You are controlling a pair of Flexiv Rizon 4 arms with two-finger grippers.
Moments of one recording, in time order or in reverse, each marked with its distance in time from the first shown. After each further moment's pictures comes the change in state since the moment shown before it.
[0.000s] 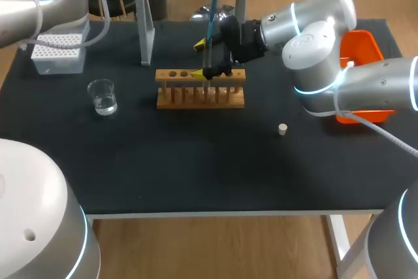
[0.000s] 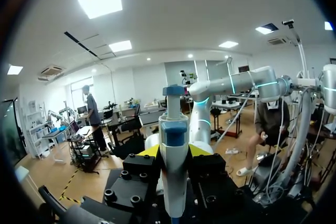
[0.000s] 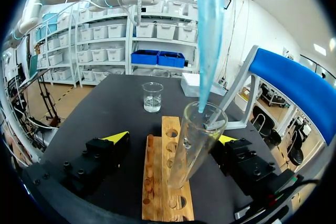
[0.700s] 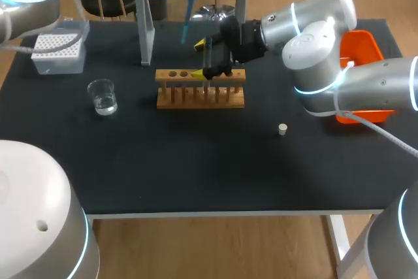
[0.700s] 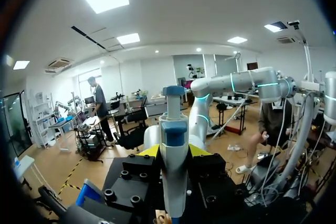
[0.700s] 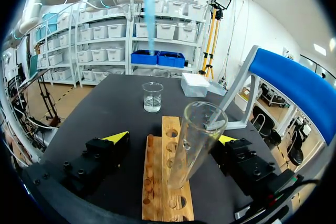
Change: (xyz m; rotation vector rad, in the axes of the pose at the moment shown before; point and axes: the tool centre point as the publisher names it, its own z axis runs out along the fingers) left arm 0.036 -0.003 -0.042 -0.066 -0.070 -0.053; right arm 0.000 0.000 0.000 0.000 0.000 0.000
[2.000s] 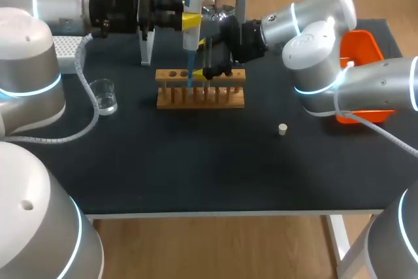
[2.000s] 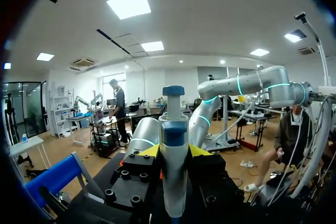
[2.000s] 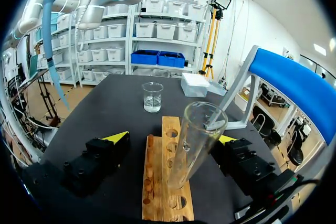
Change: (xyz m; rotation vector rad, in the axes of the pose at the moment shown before) left arm 0.083 0.045 0.020 0.106 -0.208 -0.086; right arm 0.000 0.000 0.000 0.000 0.000 0.000
